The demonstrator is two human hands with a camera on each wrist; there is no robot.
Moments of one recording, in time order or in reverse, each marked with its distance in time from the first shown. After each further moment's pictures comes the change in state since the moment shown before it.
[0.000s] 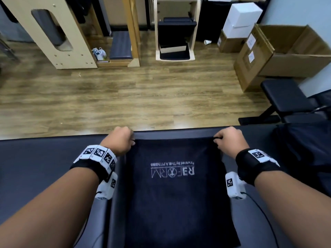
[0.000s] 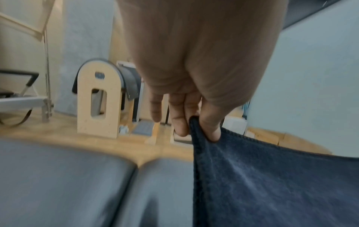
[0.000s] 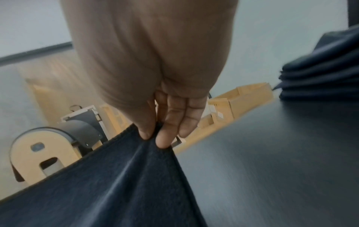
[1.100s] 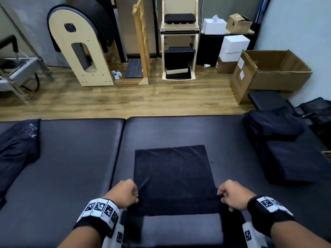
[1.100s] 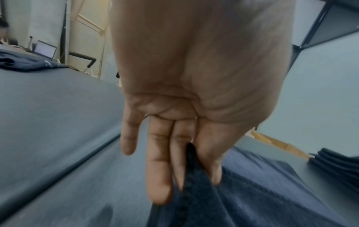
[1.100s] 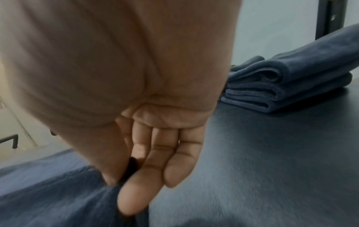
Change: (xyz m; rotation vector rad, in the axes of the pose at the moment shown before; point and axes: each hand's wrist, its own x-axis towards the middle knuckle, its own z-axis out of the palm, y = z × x) left_hand -0.298 0.069 0.155 -0.096 -0.229 -0.077; right_hand -0.288 0.144 0.017 -0.149 -0.479 -0.087
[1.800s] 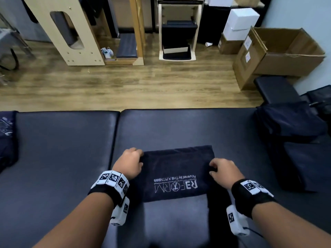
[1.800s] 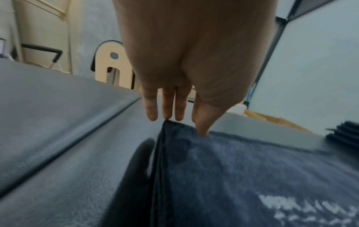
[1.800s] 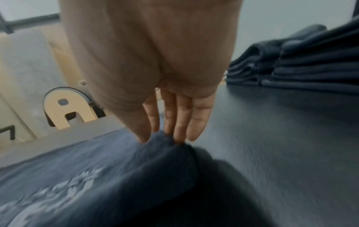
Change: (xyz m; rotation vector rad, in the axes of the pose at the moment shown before) left_hand 0.136 -0.014 -0.043 0.054 0.291 0.101; right_hand 0.107 -0.040 -0.022 0.044 0.276 0.103
